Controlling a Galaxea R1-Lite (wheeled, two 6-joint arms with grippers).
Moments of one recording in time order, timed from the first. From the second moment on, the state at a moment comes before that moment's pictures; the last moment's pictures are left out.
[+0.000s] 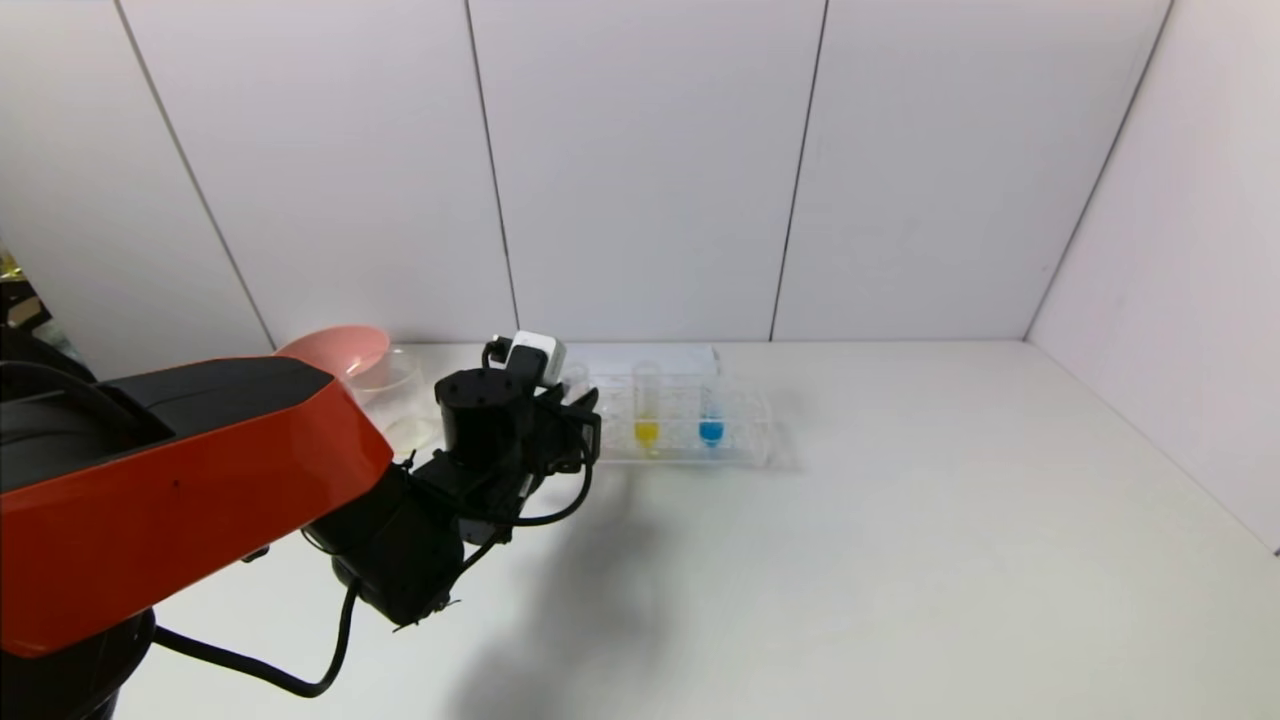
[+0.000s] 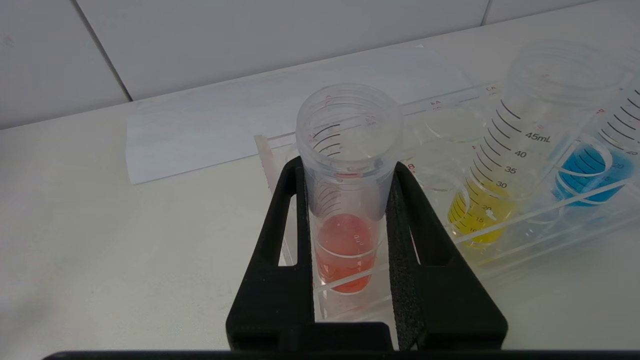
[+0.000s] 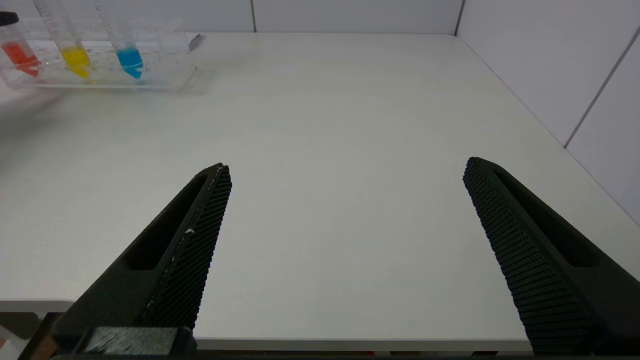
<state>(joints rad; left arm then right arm) -0.52 2.21 -0.87 -1.29 0.18 0.00 0.00 0.00 0.00 0.00 0.00 0.00</state>
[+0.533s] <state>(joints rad) -0.52 2.19 -0.88 -1.30 0.19 0.01 0.00 0.00 0.00 0.00 0.00 0.00</state>
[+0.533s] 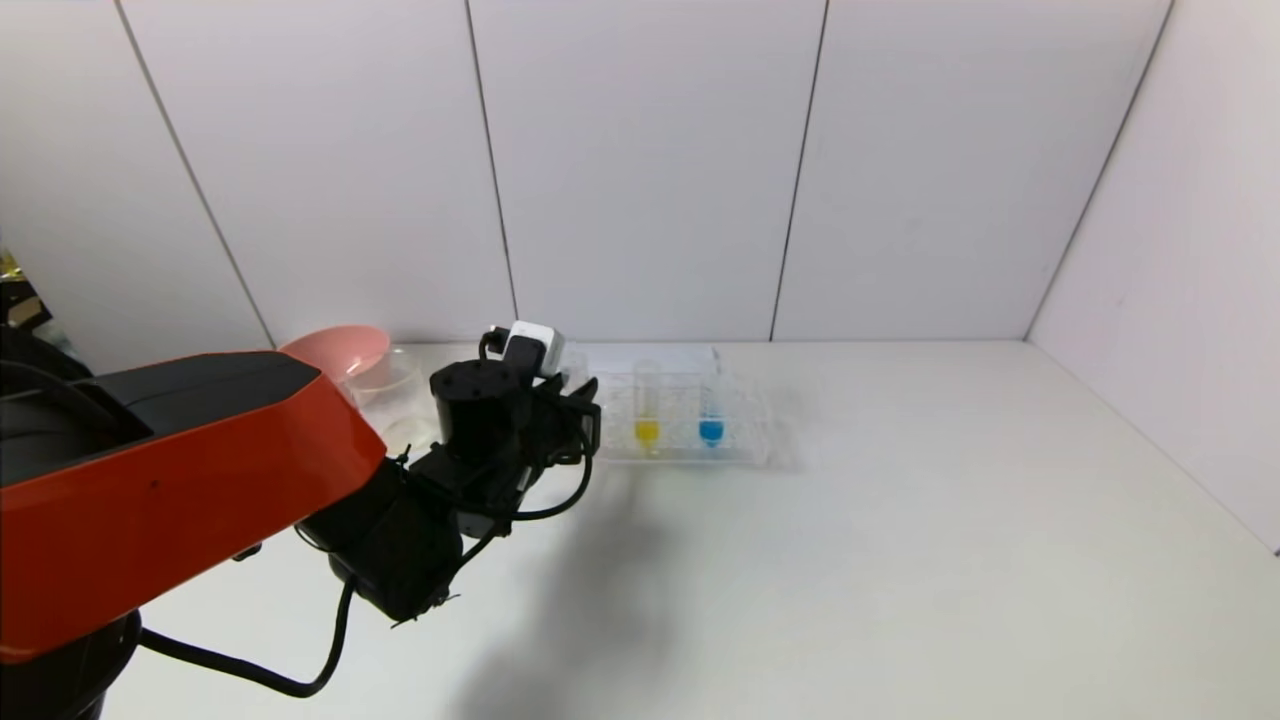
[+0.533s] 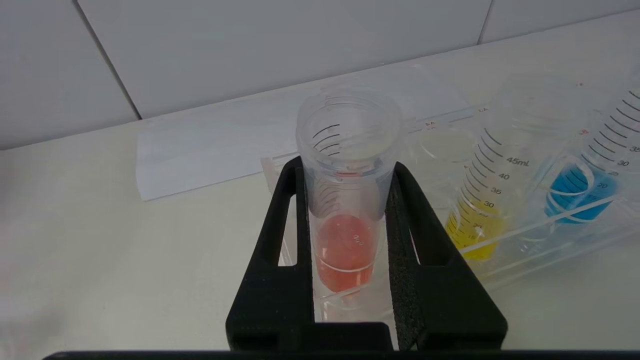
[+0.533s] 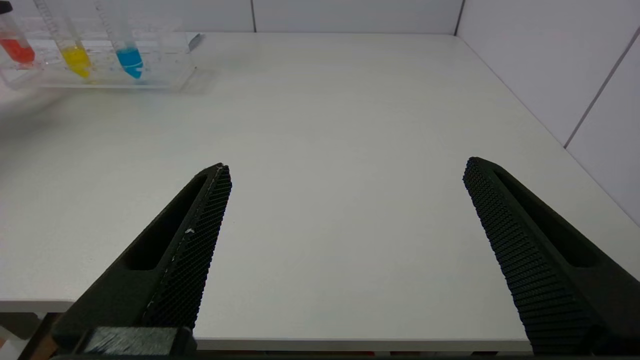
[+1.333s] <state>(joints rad) -0.53 2.10 -0.87 -1.29 0.19 0.07 0.00 0.00 0.00 0.00 0.00 0.00</state>
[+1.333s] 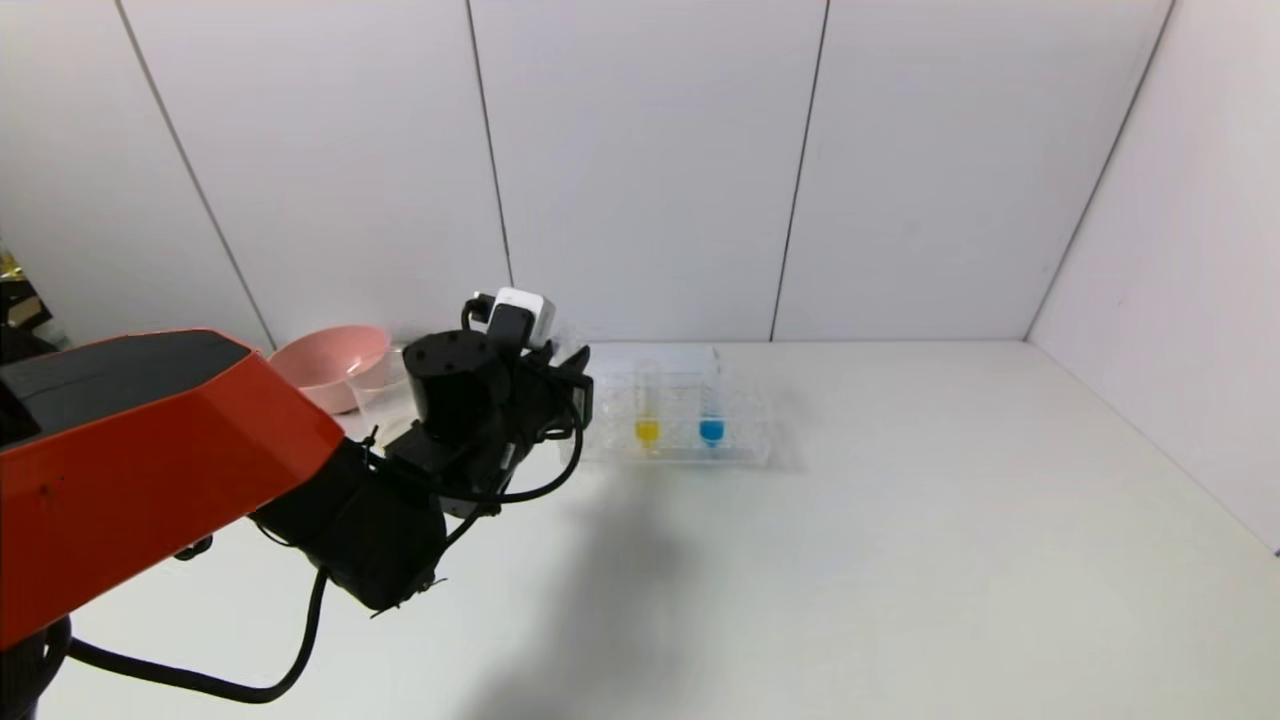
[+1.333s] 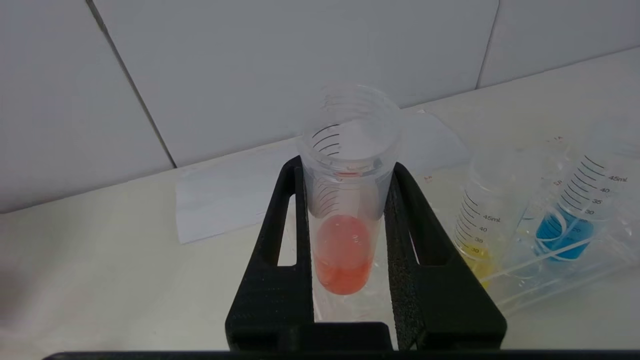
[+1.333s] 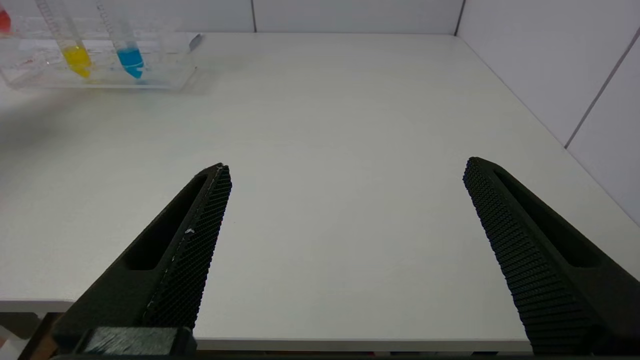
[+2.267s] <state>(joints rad) -0.43 1.83 -0.95 -1.01 0.18 0.08 0.00 0.00 0.00 0.00 0.00 0.00</state>
